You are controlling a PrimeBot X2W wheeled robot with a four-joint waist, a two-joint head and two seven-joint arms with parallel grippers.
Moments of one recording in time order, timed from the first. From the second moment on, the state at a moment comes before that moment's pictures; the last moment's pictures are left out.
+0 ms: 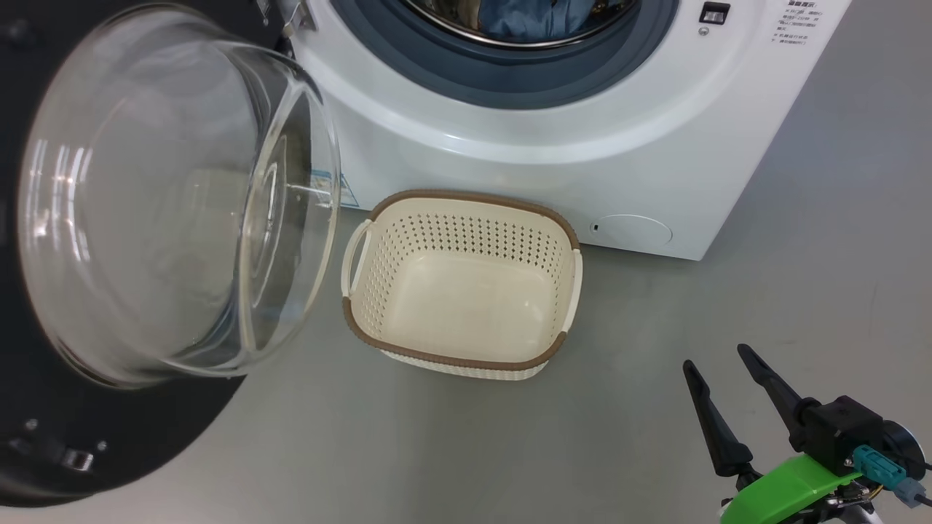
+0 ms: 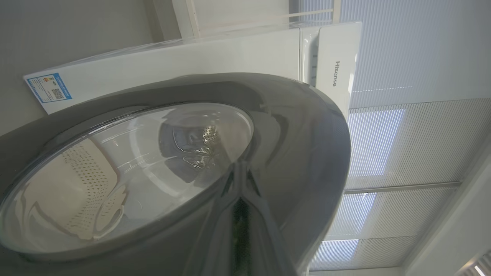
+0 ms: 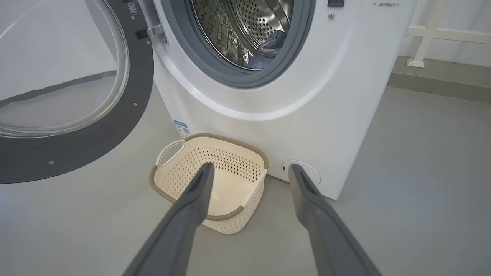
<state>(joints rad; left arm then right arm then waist) -0.45 0.34 0.67 0.18 -1.66 0.17 1.01 0.02 -0.16 0.05 -0.05 0.17 0.12 -0.06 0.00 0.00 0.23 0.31</state>
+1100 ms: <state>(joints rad) -0.25 0.08 0.44 -0.15 -1.72 0.12 1.17 0.01 -0.10 0.05 0.04 0.19 0.12 -0.14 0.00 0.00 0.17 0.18</state>
